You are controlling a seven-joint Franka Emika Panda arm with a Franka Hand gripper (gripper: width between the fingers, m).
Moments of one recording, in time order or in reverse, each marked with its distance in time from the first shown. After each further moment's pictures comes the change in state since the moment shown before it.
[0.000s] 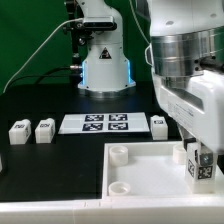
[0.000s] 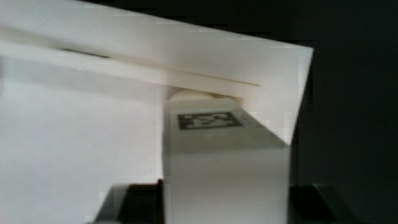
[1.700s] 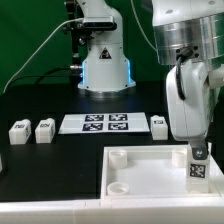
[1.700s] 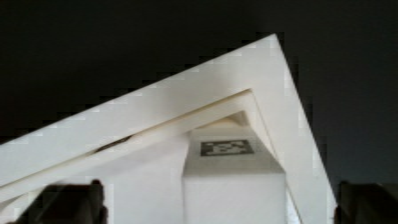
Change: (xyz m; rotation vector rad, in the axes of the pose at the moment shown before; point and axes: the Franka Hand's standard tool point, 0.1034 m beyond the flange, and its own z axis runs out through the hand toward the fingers) arm -0.012 0.008 -0.010 0.020 -0.025 0.321
